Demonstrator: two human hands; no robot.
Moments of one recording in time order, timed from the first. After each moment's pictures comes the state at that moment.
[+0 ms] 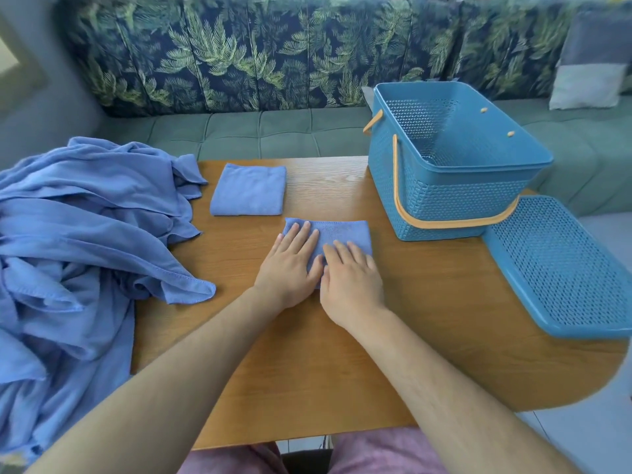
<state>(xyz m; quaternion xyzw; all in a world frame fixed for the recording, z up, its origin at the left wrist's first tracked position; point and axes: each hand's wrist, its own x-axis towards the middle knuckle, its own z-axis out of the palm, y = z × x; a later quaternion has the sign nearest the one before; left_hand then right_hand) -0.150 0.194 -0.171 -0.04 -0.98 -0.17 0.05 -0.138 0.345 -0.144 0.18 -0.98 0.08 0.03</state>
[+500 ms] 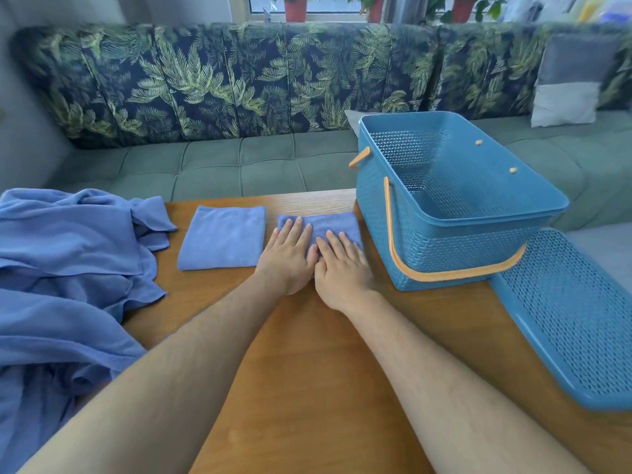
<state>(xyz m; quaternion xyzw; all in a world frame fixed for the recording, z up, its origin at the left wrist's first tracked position) -0.297 0.190 -0.167 -0.04 -0.99 -0.12 0.01 -0.284 0.330 -0.157 0.14 -0.98 0.11 -0.04</state>
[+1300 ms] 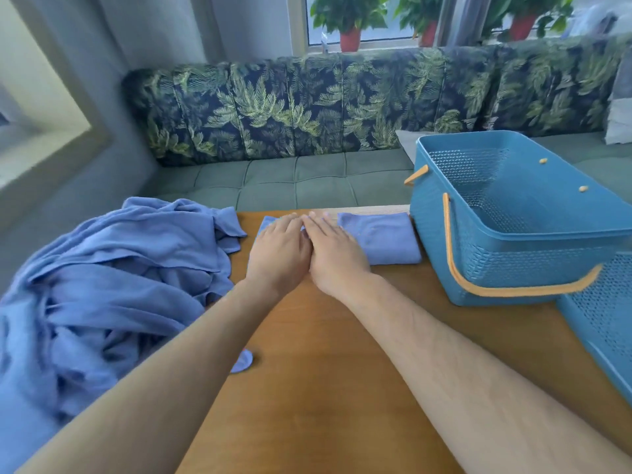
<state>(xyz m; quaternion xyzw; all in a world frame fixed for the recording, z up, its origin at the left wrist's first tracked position) -0.230 0.112 -0.080 0.01 -0.97 -0.13 0.21 -0.260 0.238 -0.077 0.29 -0.94 0.20 0.03</state>
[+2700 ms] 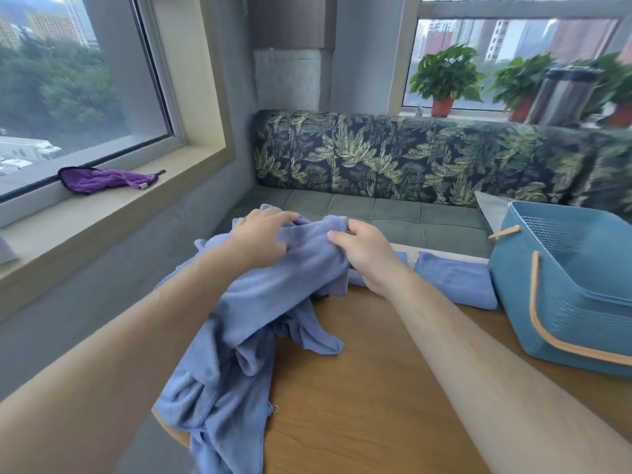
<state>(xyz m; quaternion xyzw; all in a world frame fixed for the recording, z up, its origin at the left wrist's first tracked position) -0.065 -0.034 0.050 0.17 -0.98 -0.10 0.09 -0.159 0.137 0.022 0.23 -0.74 0.61 -0.17</state>
